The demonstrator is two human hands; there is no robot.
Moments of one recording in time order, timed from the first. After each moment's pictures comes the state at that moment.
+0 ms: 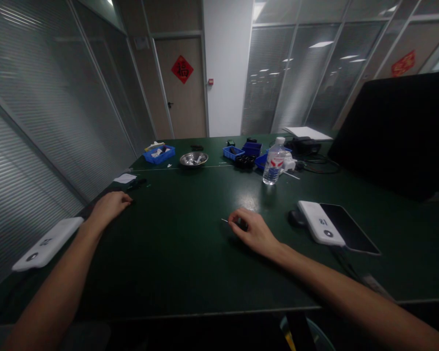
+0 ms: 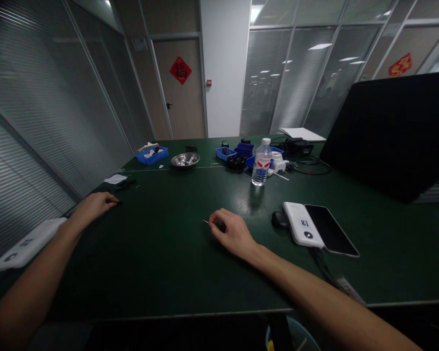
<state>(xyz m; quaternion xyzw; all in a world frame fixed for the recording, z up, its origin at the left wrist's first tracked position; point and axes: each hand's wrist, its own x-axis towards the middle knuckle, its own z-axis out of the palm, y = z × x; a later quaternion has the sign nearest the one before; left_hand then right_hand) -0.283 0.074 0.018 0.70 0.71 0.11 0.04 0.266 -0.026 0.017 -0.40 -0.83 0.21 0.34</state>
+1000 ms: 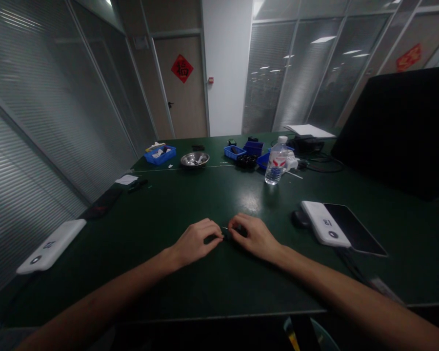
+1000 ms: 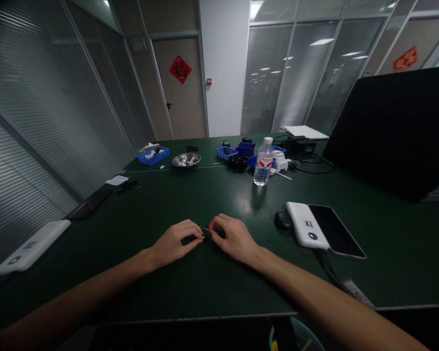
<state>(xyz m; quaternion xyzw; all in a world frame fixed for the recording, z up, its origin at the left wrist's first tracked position) 0.012 -0.033 0.015 0.90 0.31 0.25 0.19 0.260 -0.027 0.014 -0.39 -0.85 0.21 0.29</state>
